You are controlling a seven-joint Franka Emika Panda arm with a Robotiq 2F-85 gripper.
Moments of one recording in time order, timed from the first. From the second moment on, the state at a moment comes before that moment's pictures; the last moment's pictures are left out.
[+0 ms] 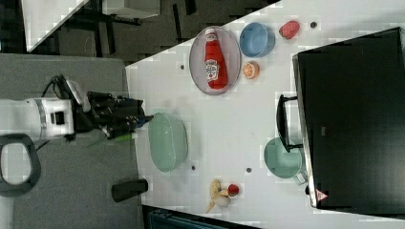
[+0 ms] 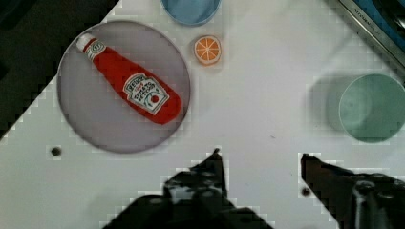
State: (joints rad) arm -0.01 -0.03 0.00 -1.80 -0.01 0.22 0.06
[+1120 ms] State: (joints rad) arm 0.03 -0.16 0.49 -2.01 0.04 0.23 0.37
